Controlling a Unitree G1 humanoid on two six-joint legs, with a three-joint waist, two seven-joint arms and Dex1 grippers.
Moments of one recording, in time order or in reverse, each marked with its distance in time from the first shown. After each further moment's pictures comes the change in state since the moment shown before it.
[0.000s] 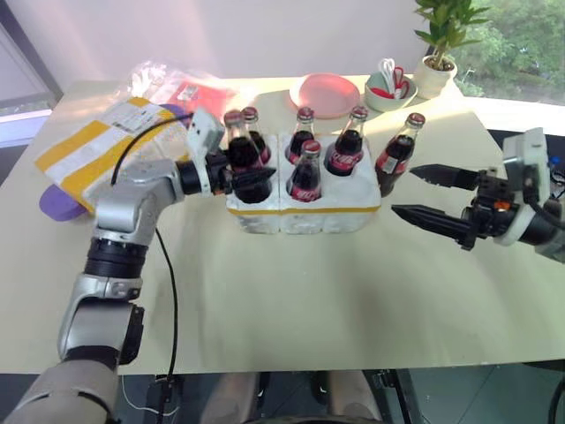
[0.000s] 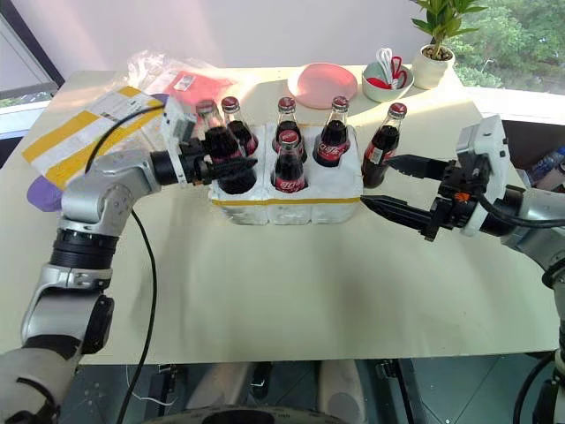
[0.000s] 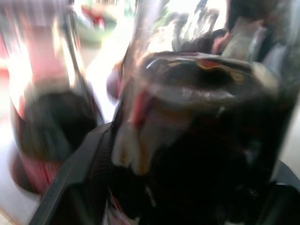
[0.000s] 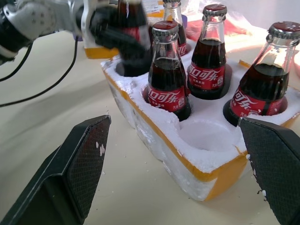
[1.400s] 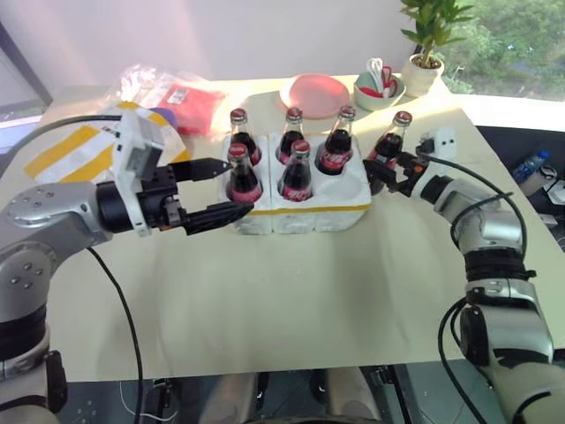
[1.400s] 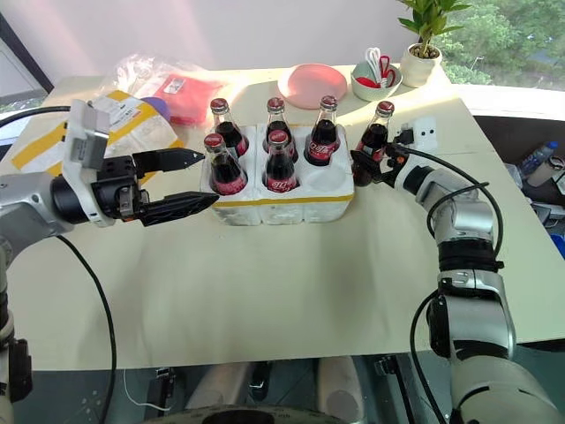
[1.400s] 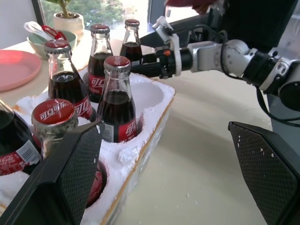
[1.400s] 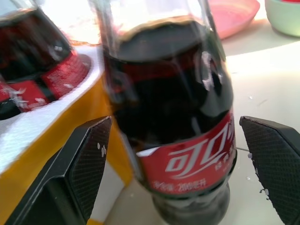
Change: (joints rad) left arm 0.282 0.329 0.323 -0.715 -0.547 0.406 0.179; right arm -0.535 0.439 0.263 1.030 -0.497 -0.421 -0.192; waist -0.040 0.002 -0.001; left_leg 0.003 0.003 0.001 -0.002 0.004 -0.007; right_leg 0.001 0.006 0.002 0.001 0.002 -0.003
